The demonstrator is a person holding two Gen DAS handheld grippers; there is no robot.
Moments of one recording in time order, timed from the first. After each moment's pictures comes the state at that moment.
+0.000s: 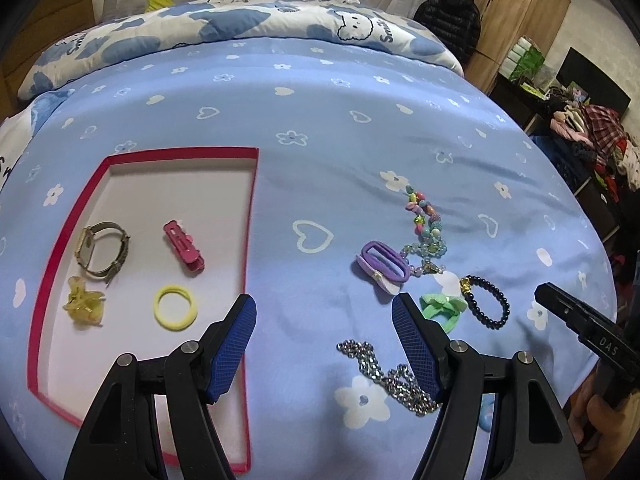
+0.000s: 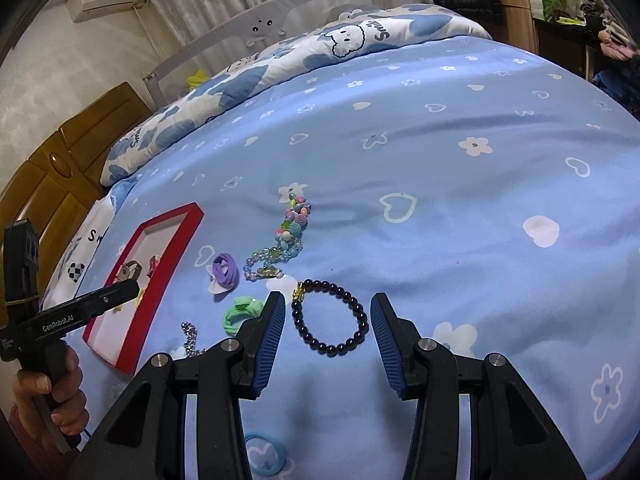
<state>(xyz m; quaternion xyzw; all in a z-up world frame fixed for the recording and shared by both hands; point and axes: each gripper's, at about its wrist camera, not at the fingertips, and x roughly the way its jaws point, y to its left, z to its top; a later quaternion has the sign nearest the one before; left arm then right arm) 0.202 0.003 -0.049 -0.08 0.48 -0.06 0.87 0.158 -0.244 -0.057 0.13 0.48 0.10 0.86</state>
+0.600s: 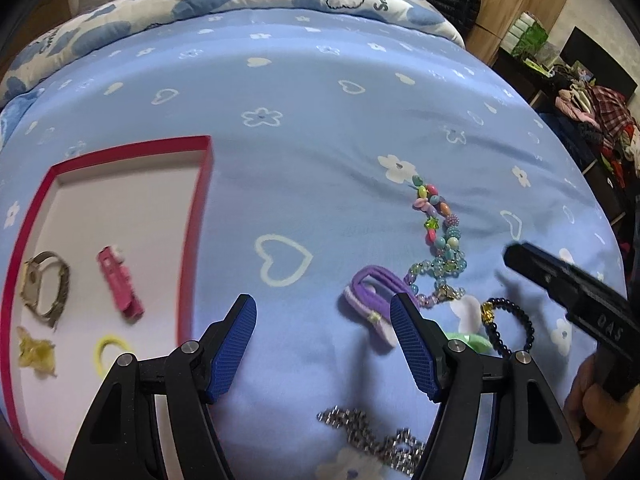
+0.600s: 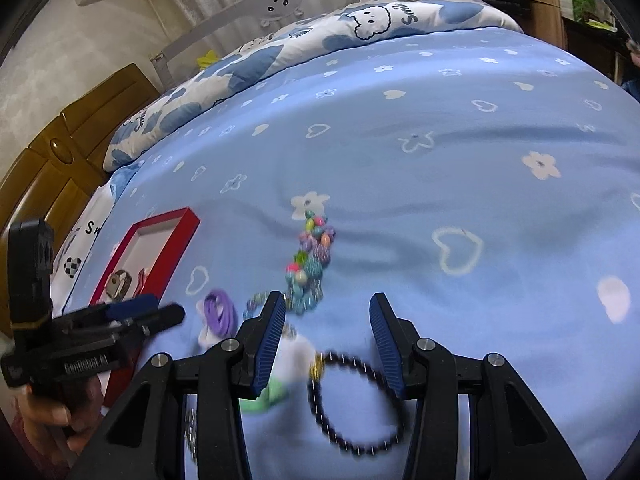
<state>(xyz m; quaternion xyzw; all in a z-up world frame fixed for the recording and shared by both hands) 0.279 -0.029 -0.097 -0.07 0.52 -0.08 0.85 0.234 -0.211 -0.088 0.11 0.50 0.14 0.85</state>
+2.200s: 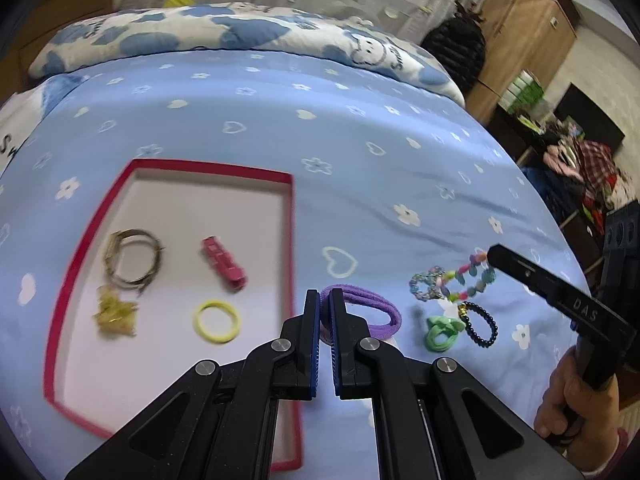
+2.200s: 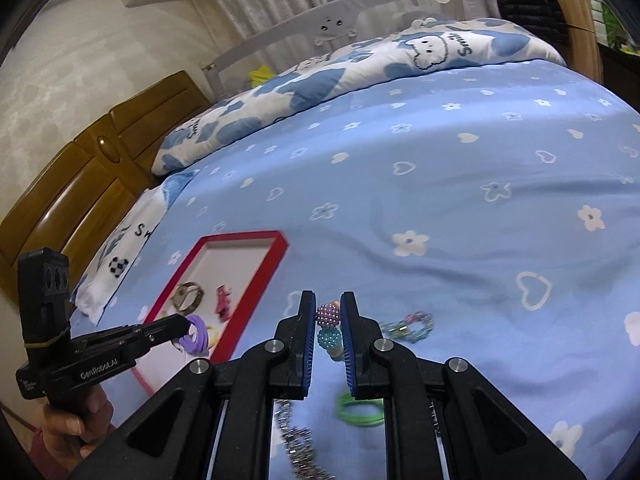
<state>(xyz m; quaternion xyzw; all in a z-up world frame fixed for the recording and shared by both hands) 0.184 0.063 -0.037 -0.14 0.45 -0.07 0.88 0.216 -0.152 -0.030 0.12 0.45 0.21 0.86</state>
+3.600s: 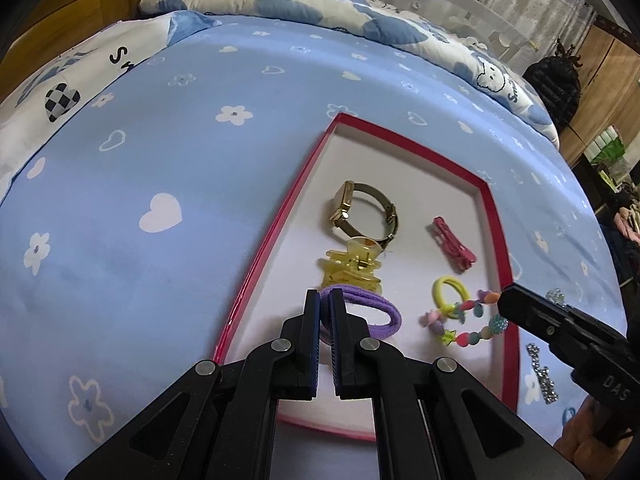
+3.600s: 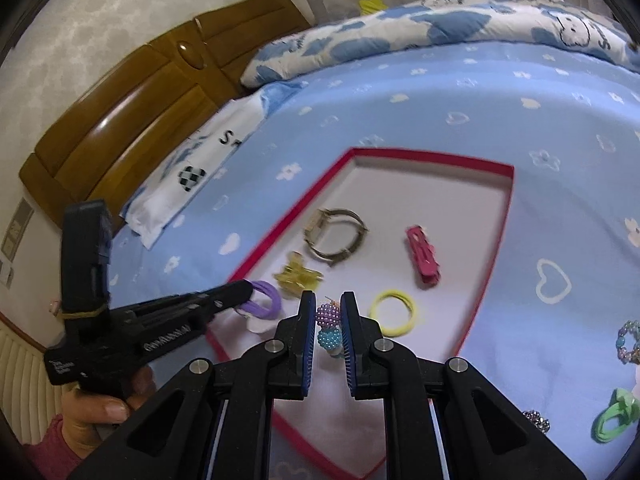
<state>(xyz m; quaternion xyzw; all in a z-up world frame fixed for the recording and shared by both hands) 0.146 0.188 -0.073 -0.19 0.47 0.08 0.86 0.193 0.049 -0.071 0.06 0.51 0.36 0.78</state>
